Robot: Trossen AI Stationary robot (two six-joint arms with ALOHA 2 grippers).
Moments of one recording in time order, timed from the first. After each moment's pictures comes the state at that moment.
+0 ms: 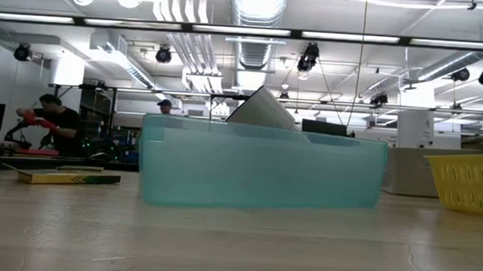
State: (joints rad) left arm 0.06 0.87 0.96 -0.25 -0.48 0.31; right arm 0.85 0.96 0.60 -0.85 0.37 0.87
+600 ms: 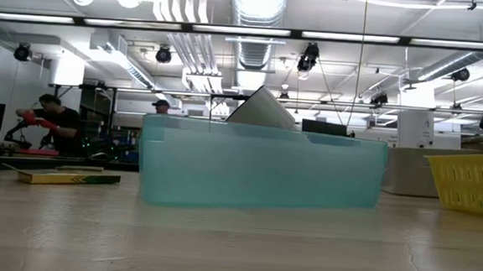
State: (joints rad) left arm 0.06 0.87 0.96 -0.25 -0.48 0.31; right arm 0.78 0.97 0.41 -0.64 0.28 0.92
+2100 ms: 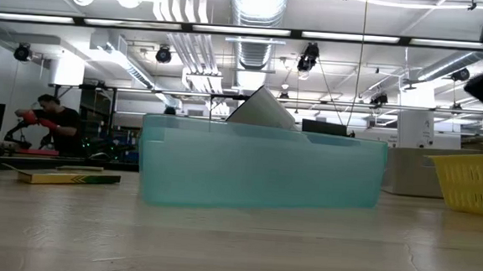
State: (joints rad) left arm 0.06 0.87 0.96 -0.25 -0.48 0.31; right arm 0.78 0.96 0.56 -0.73 0.41 0.77
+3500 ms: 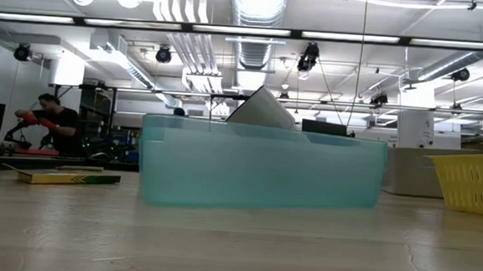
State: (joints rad) left arm 0.06 0.87 0.96 -0.25 -0.48 0.31; right arm 1.20 1.29 0.56 0.01 0.36 0.23
